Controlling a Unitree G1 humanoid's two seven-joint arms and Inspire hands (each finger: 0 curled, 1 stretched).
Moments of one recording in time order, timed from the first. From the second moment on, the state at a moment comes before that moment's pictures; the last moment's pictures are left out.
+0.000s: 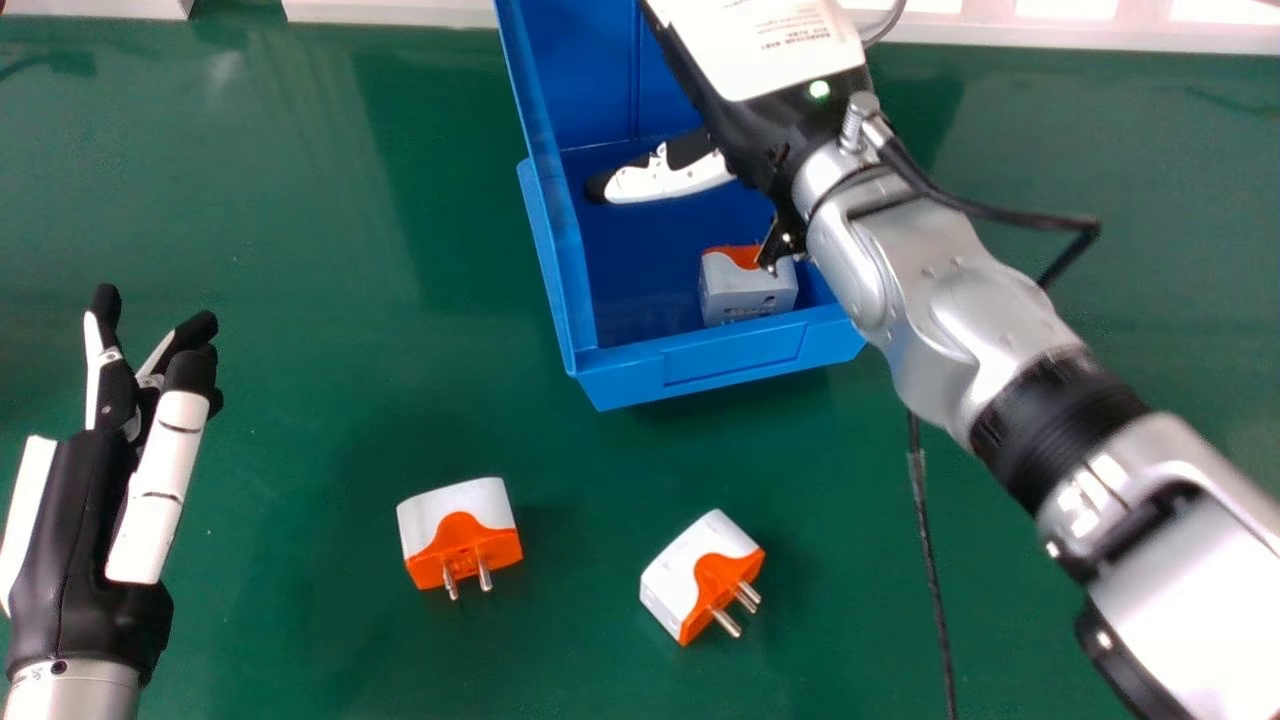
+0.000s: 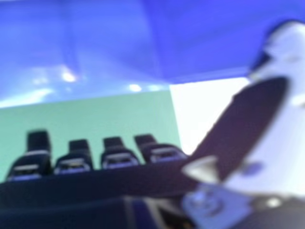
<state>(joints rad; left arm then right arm) 0.26 0.23 0.34 0.06 -0.18 -0.33 -0.22 -0.88 -0.25 0.58 0.64 -0.88 0.06 -0.24</state>
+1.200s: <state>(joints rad) 0.25 0.25 0.34 0.10 -0.18 -0.34 -0.22 0.20 -0.56 0.31 -0.14 -0.84 -0.52 -0.34</state>
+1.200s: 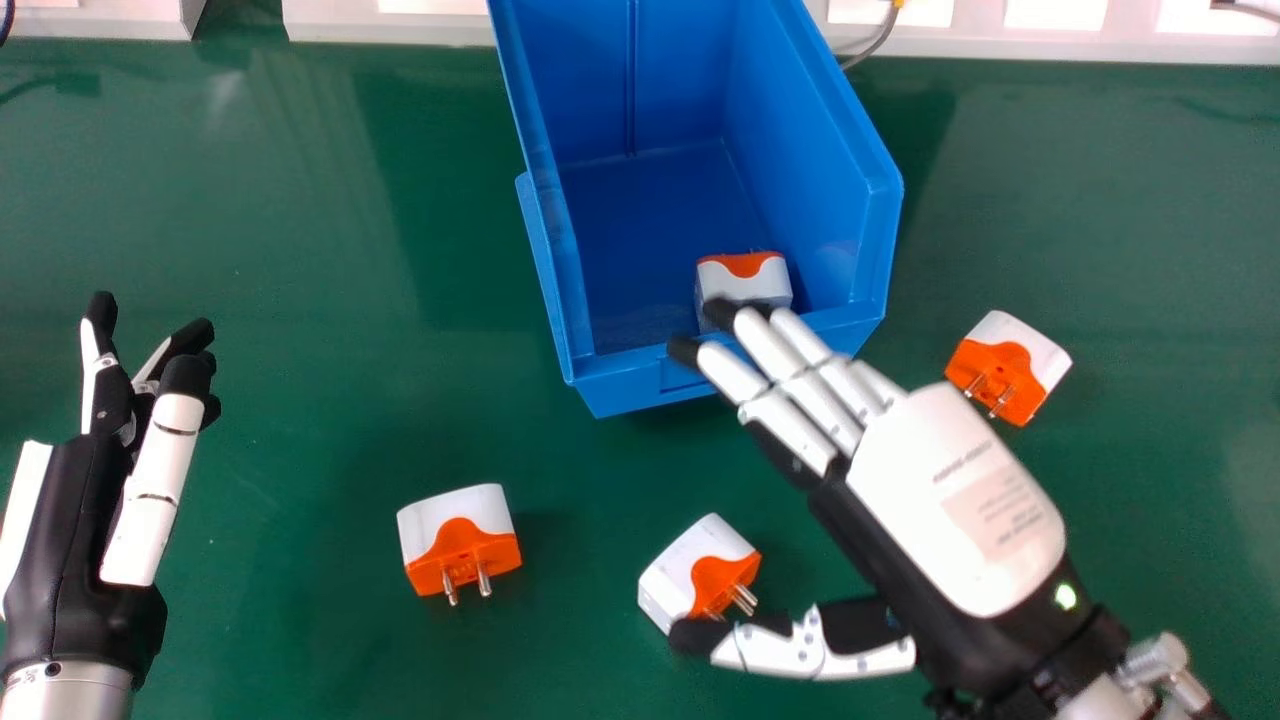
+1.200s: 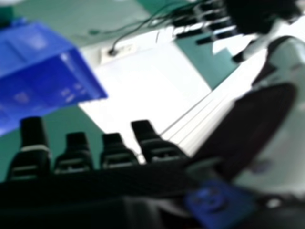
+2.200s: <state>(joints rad) 0.24 0.25 0.34 0.09 -0.18 -0.34 -0.21 -0.07 -0.56 0.42 0.24 -0.97 -0.58 -0.27</state>
